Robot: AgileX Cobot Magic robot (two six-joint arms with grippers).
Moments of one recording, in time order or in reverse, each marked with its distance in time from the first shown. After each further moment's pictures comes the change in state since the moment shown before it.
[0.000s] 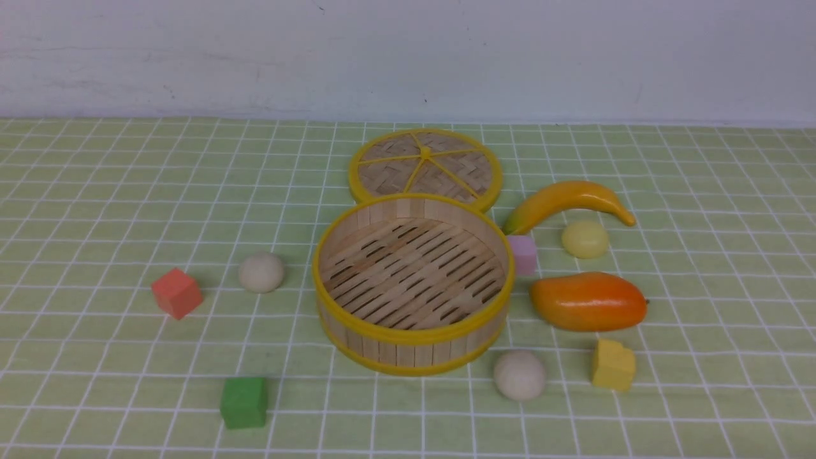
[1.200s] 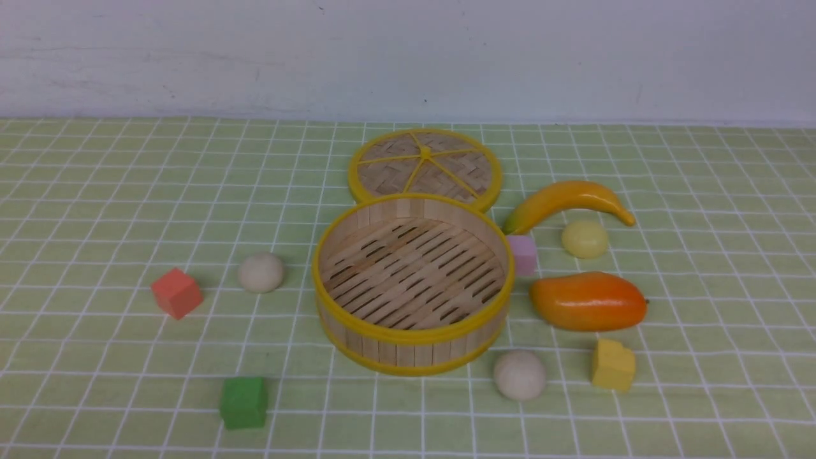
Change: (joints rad) right arm 0.000 0.000 0.000 -0.001 0.000 0.000; left arm 0.000 0.000 -0.098 -0.276 -0.669 0.000
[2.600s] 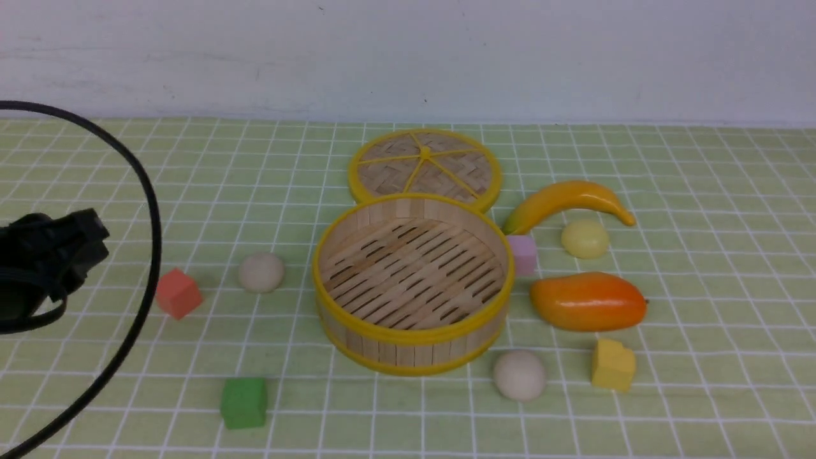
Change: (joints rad) right arm 0.000 0.000 0.000 0.001 0.000 0.000; left arm 0.000 1.028 -0.575 0.094 0.488 0.000
